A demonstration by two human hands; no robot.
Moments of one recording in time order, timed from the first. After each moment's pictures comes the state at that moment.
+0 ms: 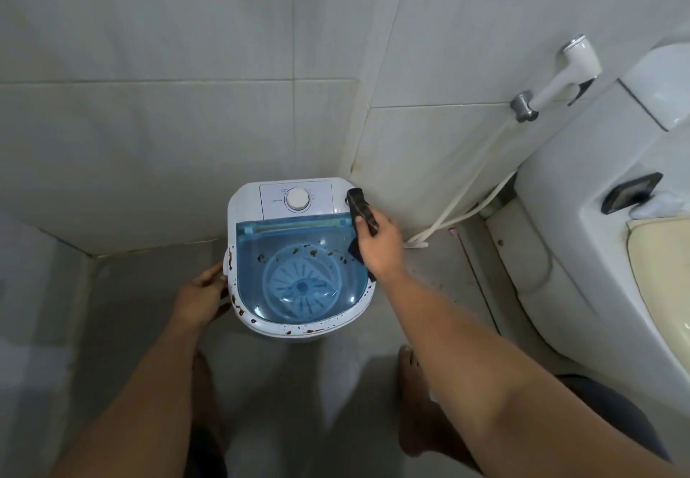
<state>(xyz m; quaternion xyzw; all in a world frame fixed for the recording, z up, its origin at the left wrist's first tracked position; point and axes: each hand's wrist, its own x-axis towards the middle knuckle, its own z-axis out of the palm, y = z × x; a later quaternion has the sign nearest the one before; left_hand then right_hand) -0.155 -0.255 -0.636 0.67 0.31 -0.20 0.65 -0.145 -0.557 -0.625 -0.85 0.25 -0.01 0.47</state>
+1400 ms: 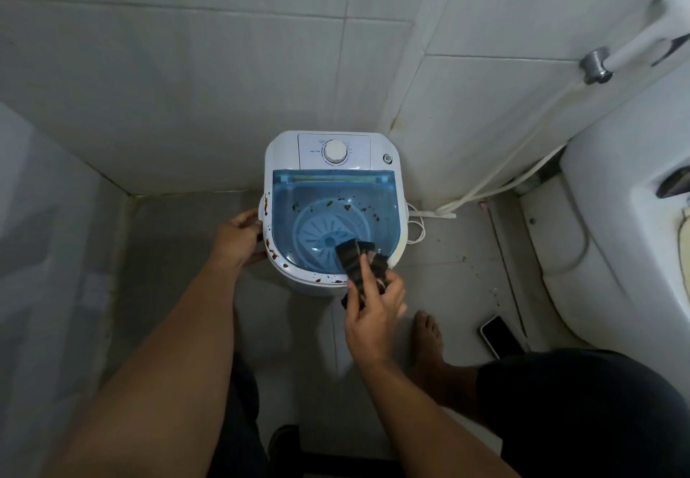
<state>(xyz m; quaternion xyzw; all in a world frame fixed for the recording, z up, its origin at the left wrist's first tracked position) -0.156 -0.254 -0.642 0.66 0.30 -0.21 0.66 -0.317 -0.448 -0.677 -0.92 0.21 -0.12 0.31</state>
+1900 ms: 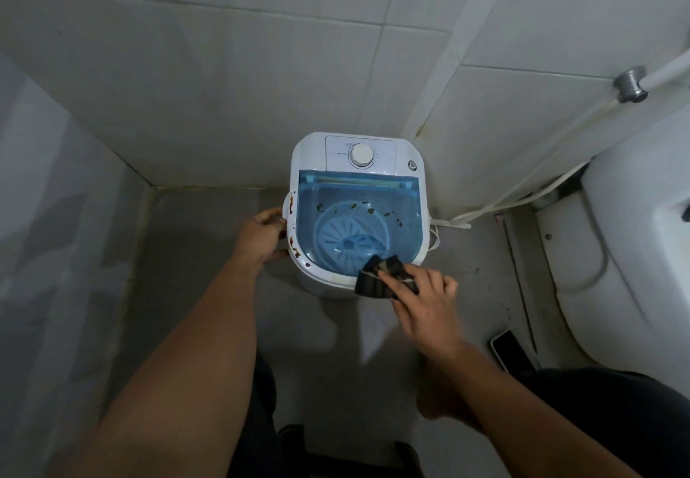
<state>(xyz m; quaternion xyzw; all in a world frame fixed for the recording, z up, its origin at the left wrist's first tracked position) -0.154 -0.243 -0.650 0.64 0.30 -0.22 0.67 -0.306 -0.538 -0.645 -0.99 -0.12 -0.05 0.08</state>
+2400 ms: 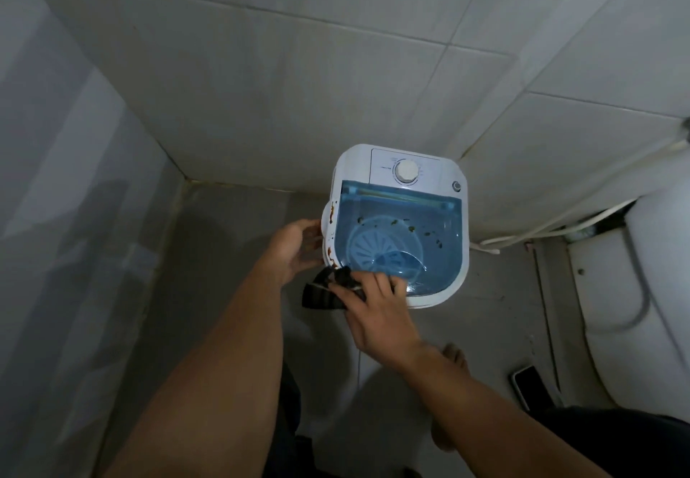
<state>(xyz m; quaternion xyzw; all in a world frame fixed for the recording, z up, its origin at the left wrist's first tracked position) -0.154 -0.230 -0.639 0.53 0.33 -0.28 0.73 -0.265 -0.418 -0.650 -0.96 -0.27 -0.04 0.09</state>
